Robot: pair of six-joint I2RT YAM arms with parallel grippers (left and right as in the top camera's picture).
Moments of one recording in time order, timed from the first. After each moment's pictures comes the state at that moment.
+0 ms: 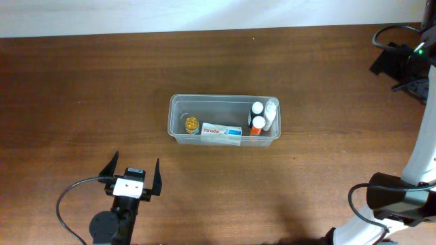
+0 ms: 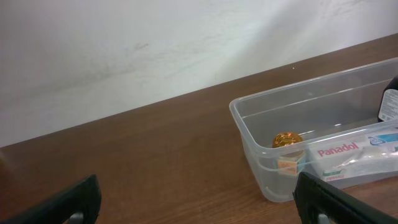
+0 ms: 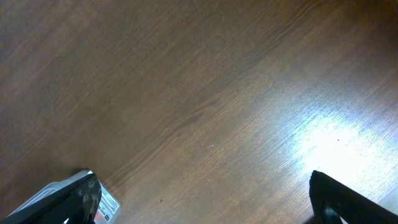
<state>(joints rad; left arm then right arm) -0.02 0.01 0.01 -0.06 0.13 0.23 -0.28 1.87 2.33 -1.69 0.16 0.45</state>
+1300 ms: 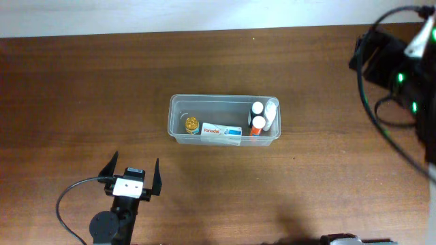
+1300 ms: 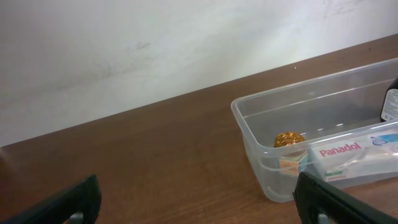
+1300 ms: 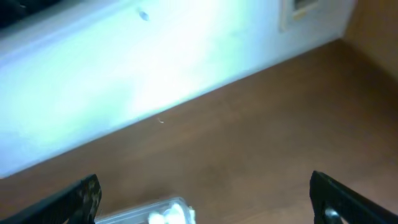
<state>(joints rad) -0.02 0.01 0.01 -0.06 0.12 0.23 0.03 1.36 2.05 -1.22 0.14 0.40</state>
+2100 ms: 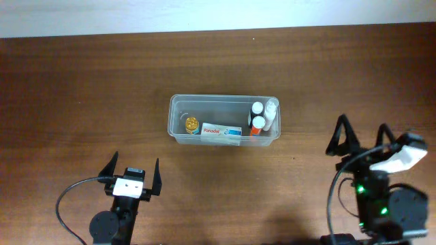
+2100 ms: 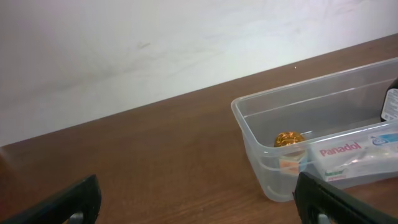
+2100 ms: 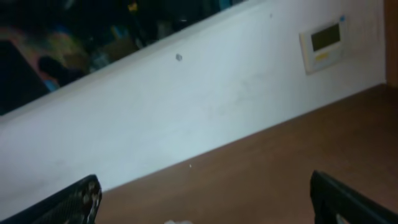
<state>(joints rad) -0.02 0.01 0.01 -0.06 0.12 0.23 0.03 0.37 0.62 -0.25 0.10 0.40</state>
